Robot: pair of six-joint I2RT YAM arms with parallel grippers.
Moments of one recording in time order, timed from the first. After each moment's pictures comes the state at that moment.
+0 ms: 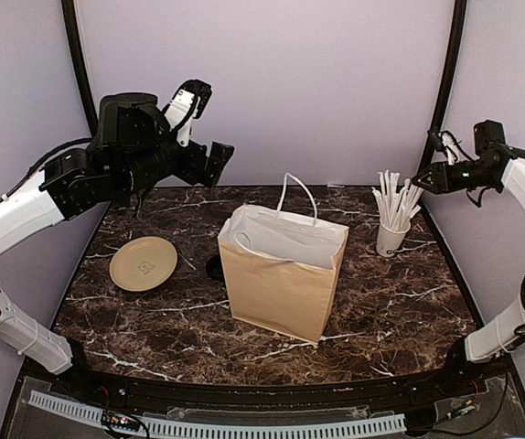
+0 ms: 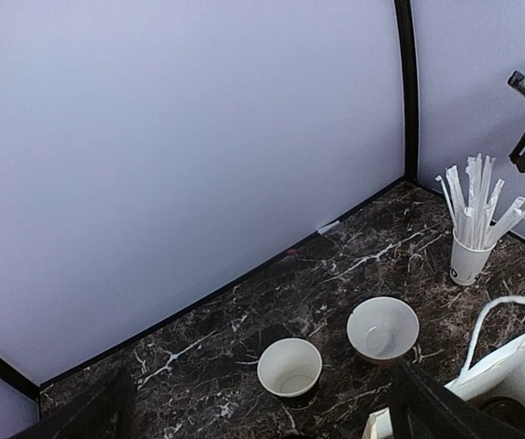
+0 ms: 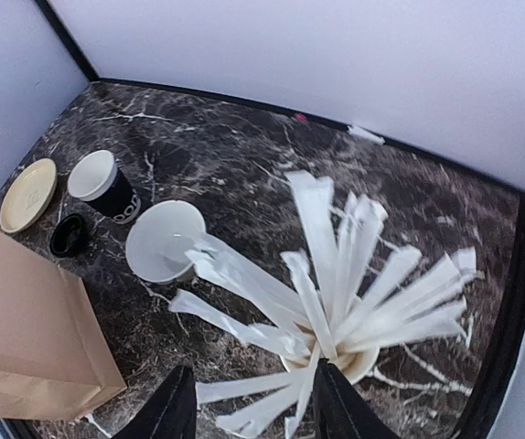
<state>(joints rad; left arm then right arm) -0.95 1.36 1.52 -0.39 -0.50 0.11 -0.13 1.41 1.45 -0.84 -0.70 -0.34</state>
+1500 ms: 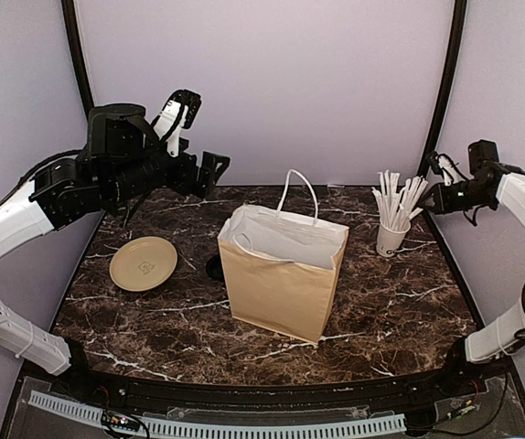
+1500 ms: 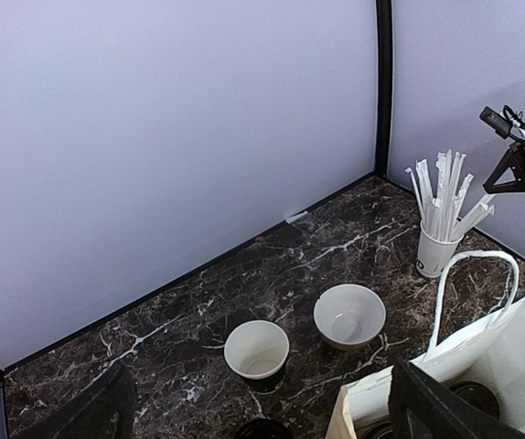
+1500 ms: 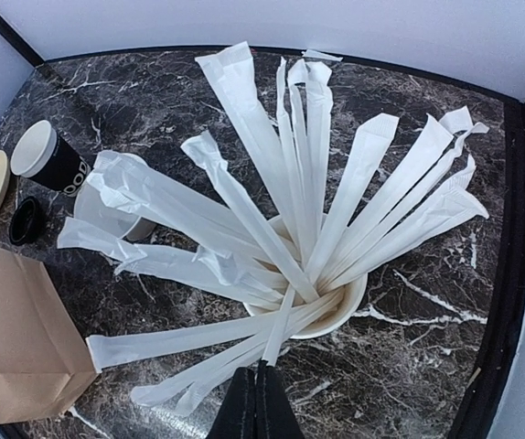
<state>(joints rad) -0.93 1.28 1.43 -0.40 -0.40 0.01 -0.16 1.38 1.25 -0.77 -0.56 -0.27</state>
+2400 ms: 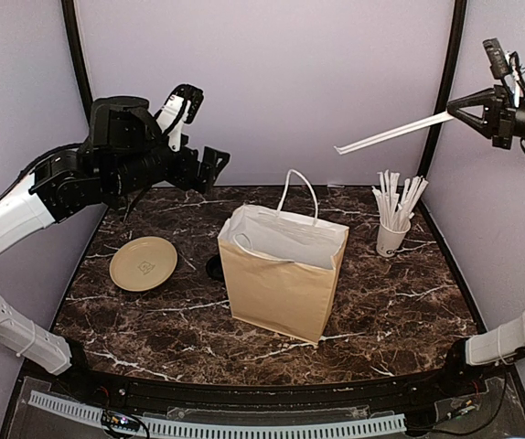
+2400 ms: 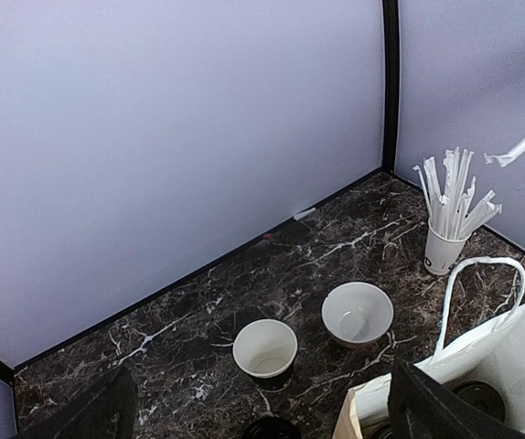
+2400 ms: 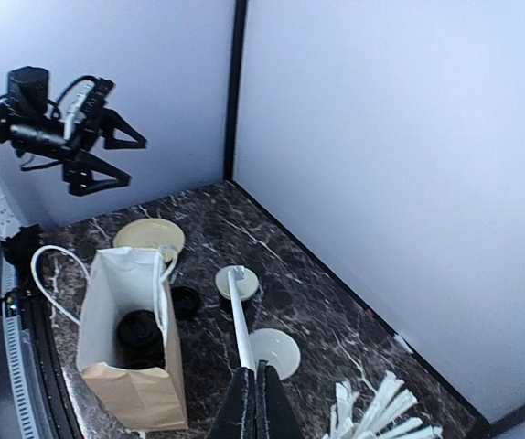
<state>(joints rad) -0.93 1.31 1.49 -0.45 -0.42 0.02 -0.15 1.27 2.08 -1.27 -1.06 -0.53</state>
